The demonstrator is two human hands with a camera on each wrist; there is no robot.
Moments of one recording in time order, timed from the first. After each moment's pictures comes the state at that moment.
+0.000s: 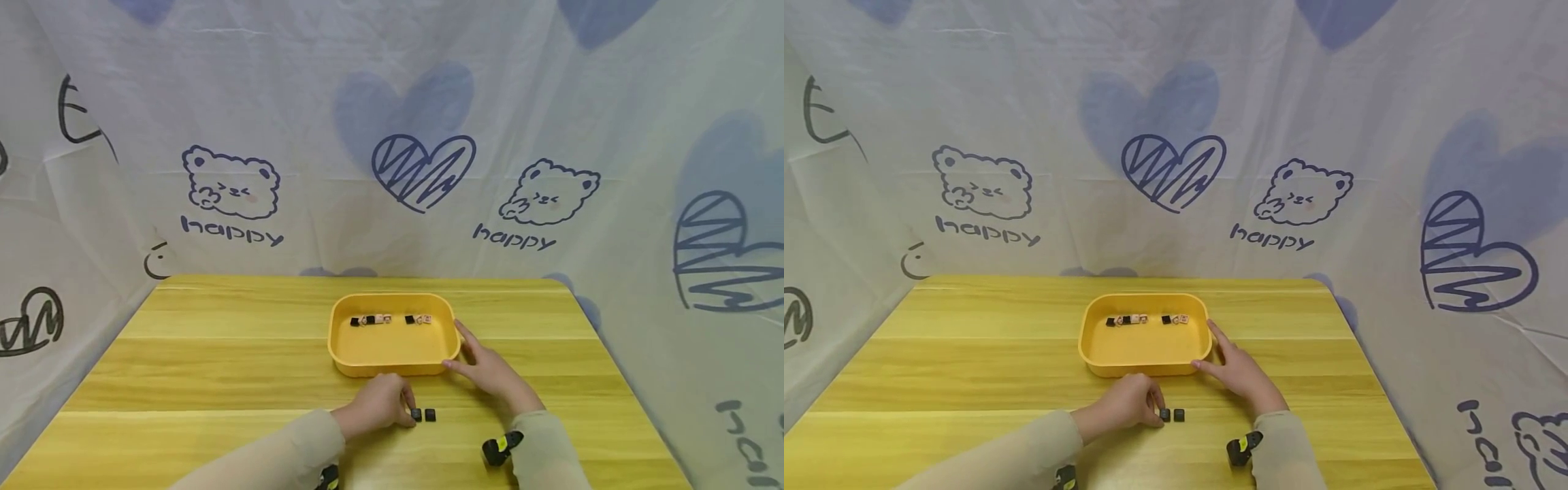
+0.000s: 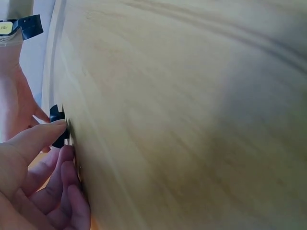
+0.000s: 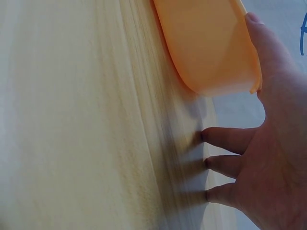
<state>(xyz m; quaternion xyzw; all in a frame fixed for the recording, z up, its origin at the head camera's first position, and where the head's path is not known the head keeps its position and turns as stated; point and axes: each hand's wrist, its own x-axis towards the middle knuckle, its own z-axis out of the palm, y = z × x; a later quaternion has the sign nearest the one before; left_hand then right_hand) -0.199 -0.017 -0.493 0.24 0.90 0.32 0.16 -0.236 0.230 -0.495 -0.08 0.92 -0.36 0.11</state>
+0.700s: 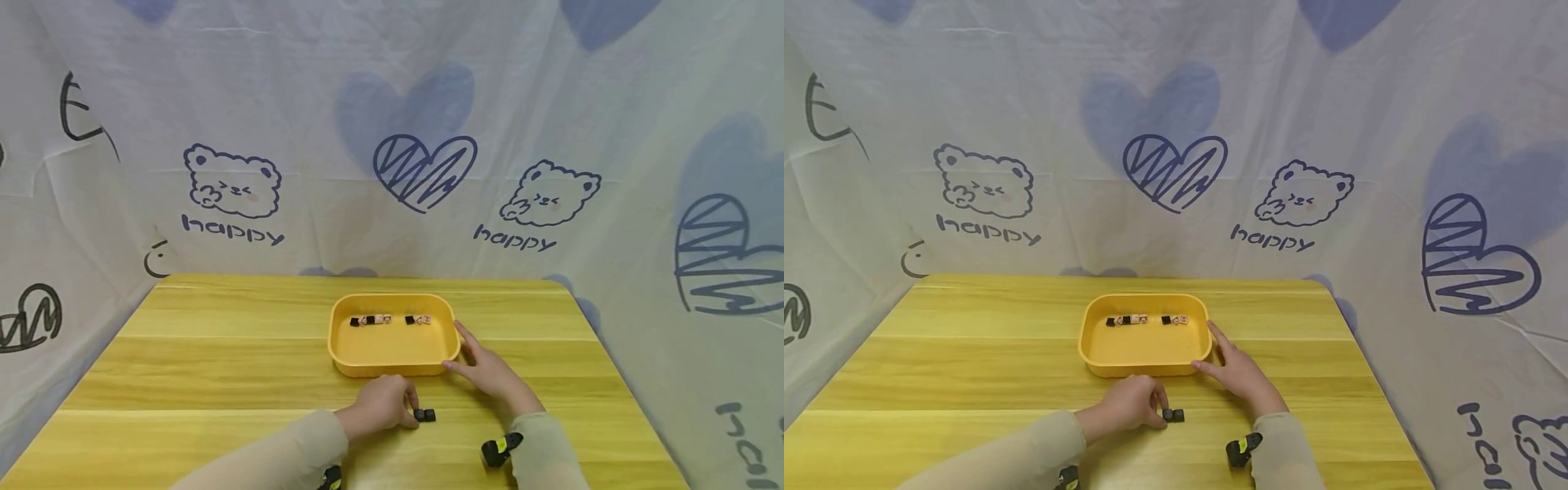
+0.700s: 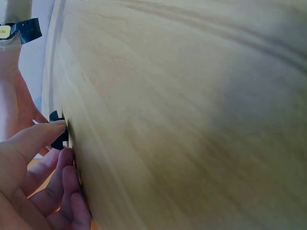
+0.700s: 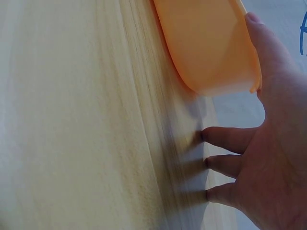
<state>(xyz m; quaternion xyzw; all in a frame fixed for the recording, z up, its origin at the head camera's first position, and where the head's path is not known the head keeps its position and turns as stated) -0.199 -0.009 -0.494 0.22 0.92 0.28 0.16 -0.236 0.229 -0.496 -0.08 0.92 -0.37 0.11</state>
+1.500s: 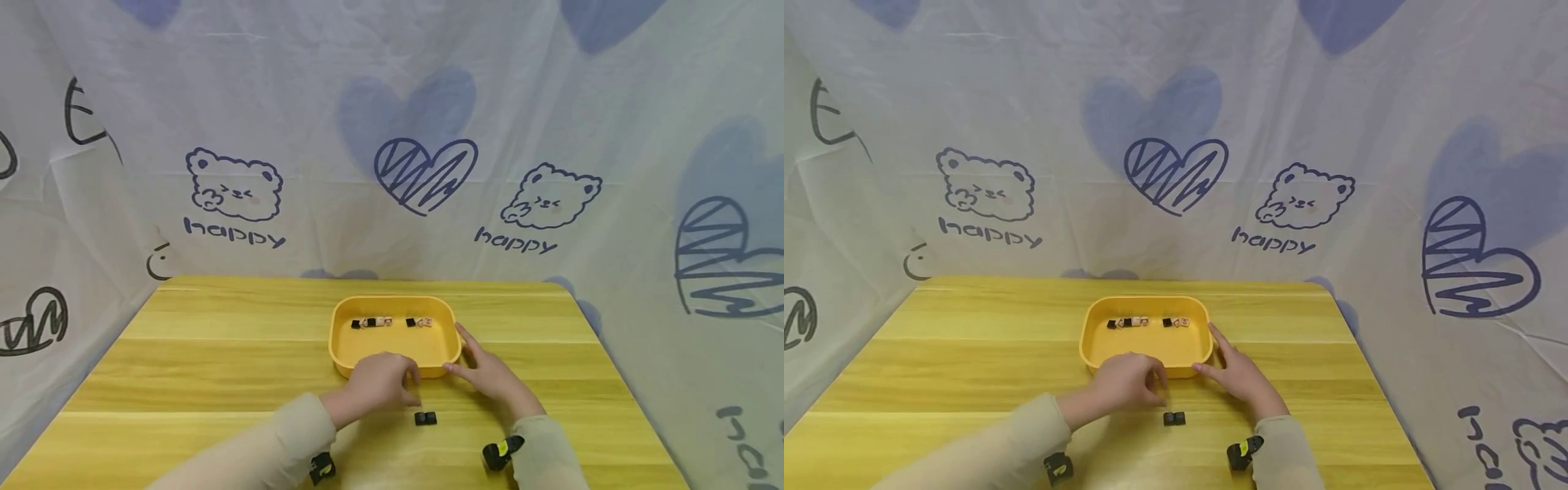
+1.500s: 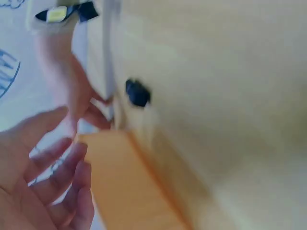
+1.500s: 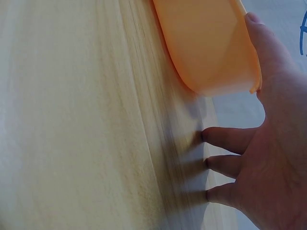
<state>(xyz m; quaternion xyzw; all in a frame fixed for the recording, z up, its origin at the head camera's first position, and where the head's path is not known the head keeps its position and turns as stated) -0.208 -0.018 -0.442 0.27 0.94 0.21 0.07 -0.236 0.228 -0.493 -0.07 0.92 -0.36 0.12</state>
